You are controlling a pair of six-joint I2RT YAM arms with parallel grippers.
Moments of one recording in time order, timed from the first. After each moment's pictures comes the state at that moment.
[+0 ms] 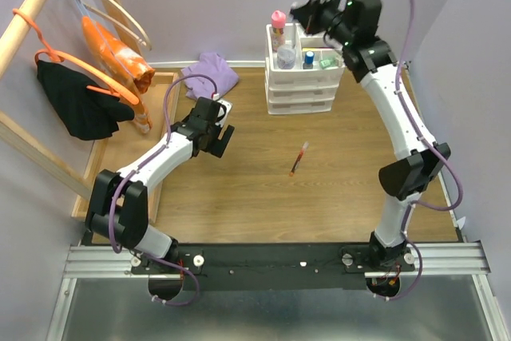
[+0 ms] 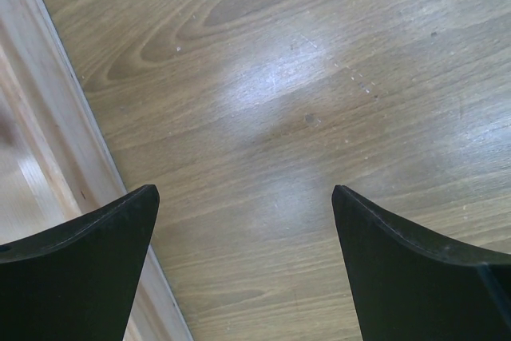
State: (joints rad) left arm -0.40 1.48 1.02 -0.46 -0.22 0.10; right arm 0.44 1.88 2.11 -0.32 -0.26 0.11
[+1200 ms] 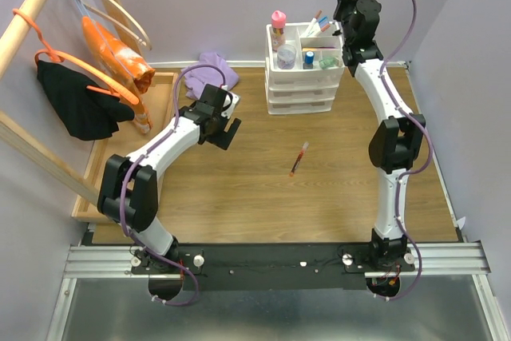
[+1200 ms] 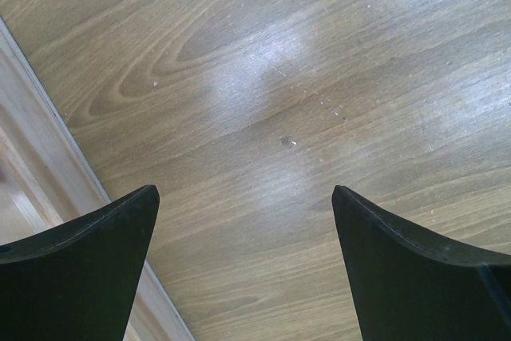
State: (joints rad) left arm -0.41 1.61 1.21 -0.59 -0.14 0.13; right arm 0.19 2.23 2.24 0.22 0.17 0.01
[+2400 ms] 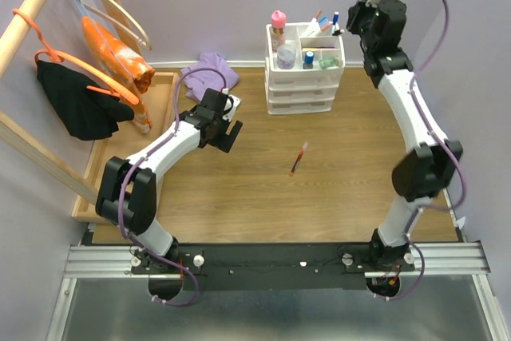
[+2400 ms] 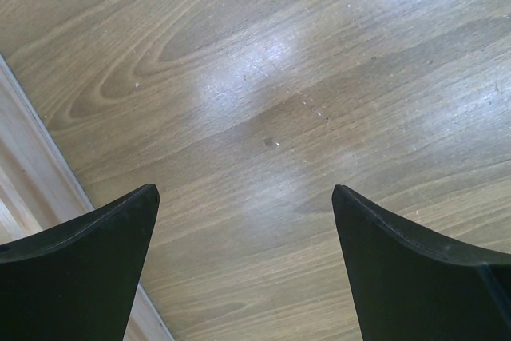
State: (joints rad) left arm -0.42 1.60 1.18 -0.55 -0.12 0.11; right arm 0.17 1.87 1.93 -0.01 0.15 0.11
